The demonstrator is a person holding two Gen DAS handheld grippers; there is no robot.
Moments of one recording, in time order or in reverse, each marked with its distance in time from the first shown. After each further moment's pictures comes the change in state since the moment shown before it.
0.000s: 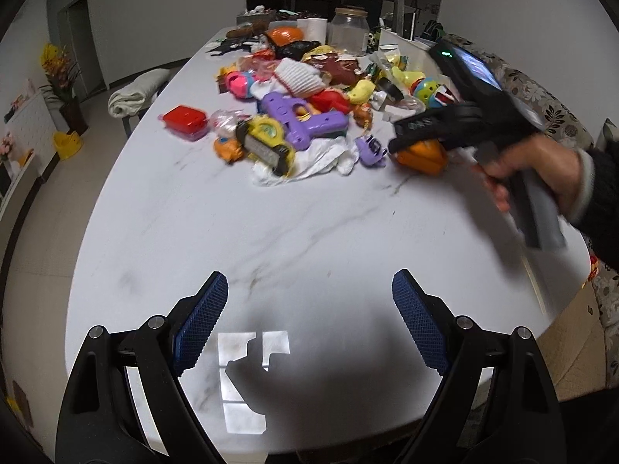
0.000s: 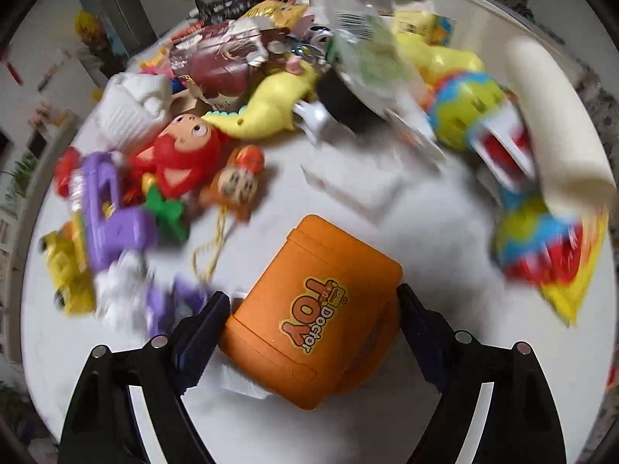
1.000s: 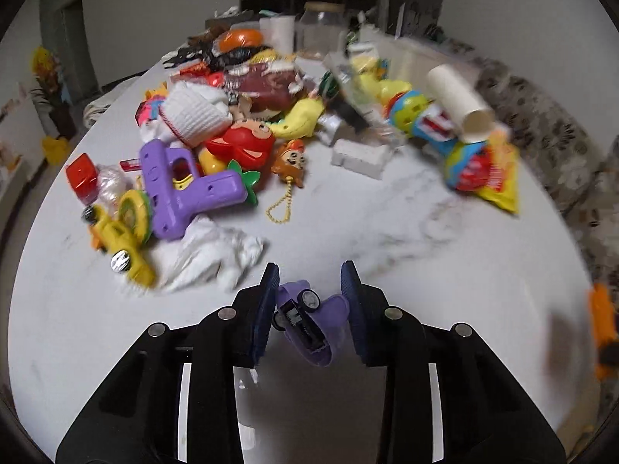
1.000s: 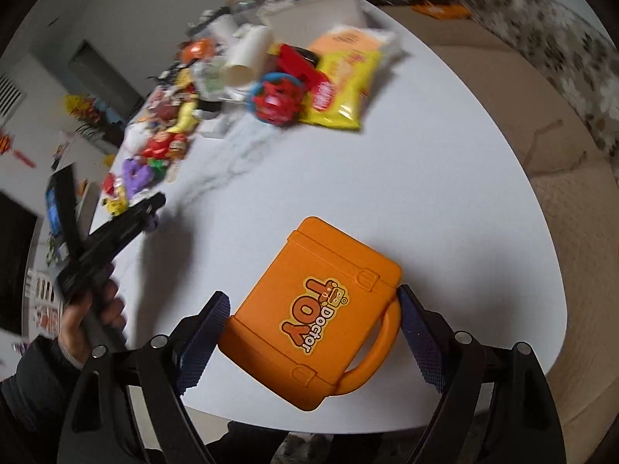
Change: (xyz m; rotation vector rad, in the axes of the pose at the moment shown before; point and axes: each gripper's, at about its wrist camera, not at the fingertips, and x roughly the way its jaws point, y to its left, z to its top) left arm 0.084 -0.080 0.076 -0.029 -0.028 -0.038; right arm -0.148 -0.130 -0.160 0.136 -0.084 0.090
